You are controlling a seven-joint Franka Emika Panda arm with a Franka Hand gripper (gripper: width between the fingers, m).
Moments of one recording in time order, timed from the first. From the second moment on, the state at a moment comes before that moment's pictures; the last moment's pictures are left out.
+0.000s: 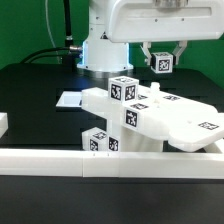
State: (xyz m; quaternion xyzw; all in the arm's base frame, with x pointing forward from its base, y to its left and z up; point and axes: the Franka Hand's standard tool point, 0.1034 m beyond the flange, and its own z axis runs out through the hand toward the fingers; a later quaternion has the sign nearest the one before) arm 0.531 0.064 0.130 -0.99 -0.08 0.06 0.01
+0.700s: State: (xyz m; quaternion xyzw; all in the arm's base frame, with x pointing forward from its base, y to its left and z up) arm 0.575 0.046 0.142 -0.99 -0.11 0.05 0.01
